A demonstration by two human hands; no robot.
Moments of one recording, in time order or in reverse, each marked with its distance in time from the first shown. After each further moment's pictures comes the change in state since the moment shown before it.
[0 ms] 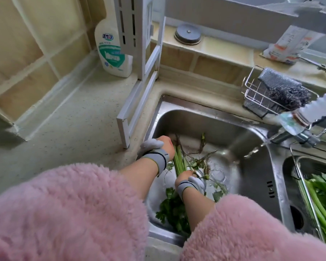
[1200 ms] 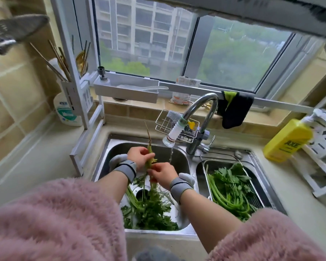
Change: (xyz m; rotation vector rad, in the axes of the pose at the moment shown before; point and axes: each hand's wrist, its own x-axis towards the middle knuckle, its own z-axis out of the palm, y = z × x) left_hand -0.133 0.131 -0.035 -0.352 0.022 0.283; right_hand -0.163 0.060 -0.185 0.222 0.144 -0.647
